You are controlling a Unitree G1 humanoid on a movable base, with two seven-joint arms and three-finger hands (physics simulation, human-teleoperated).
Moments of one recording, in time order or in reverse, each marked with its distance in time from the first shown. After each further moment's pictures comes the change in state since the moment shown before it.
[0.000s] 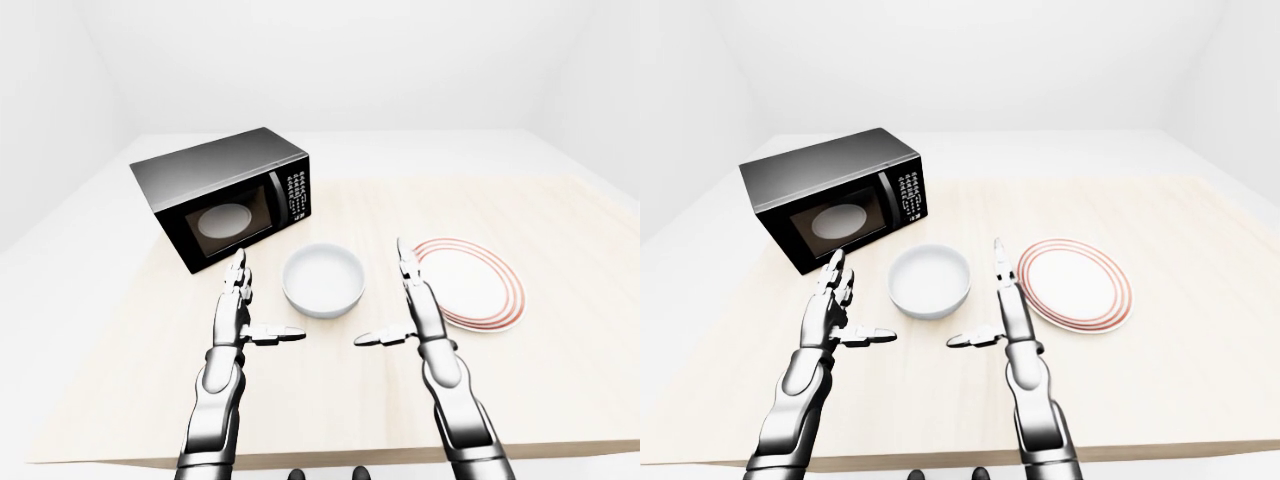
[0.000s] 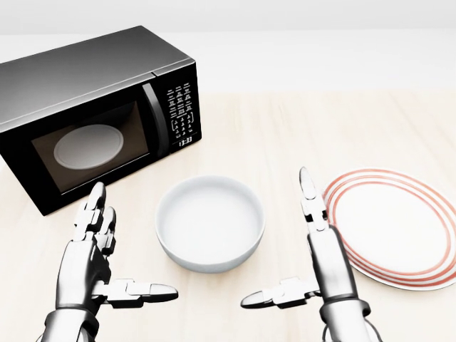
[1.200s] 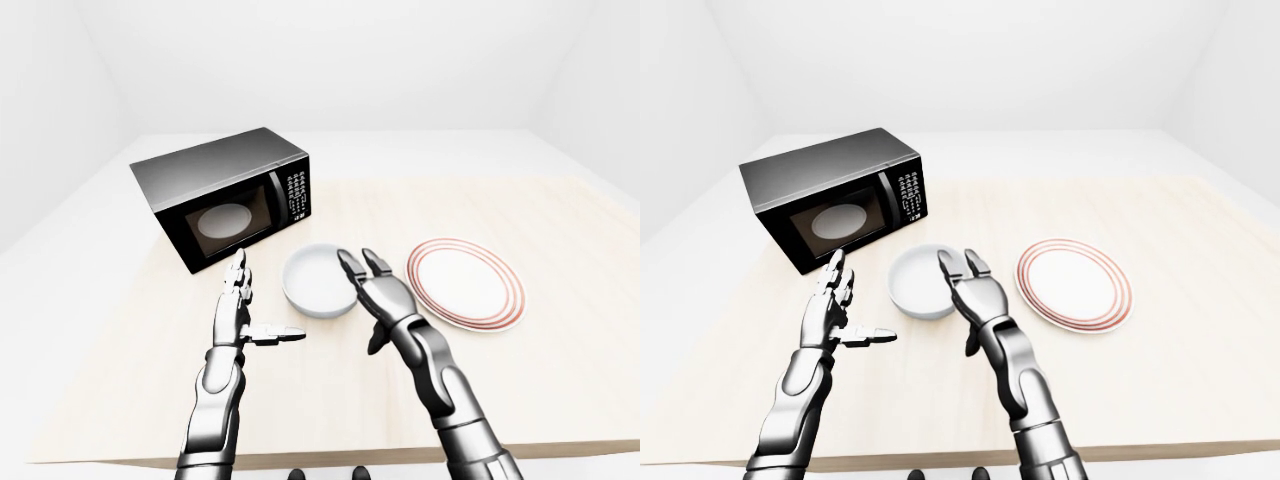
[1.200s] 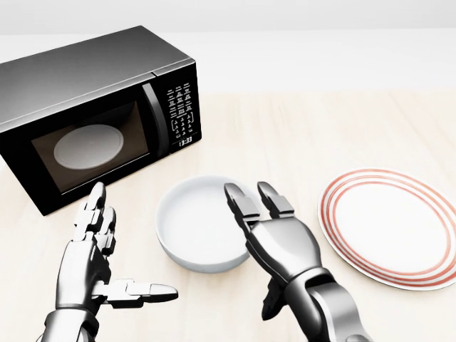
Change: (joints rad) left arm 0.000 0.000 0.000 0.000 0.000 0.000 0.000; right arm -0.168 -0.031 0.089 0.107 -0.865 -0.057 0.239
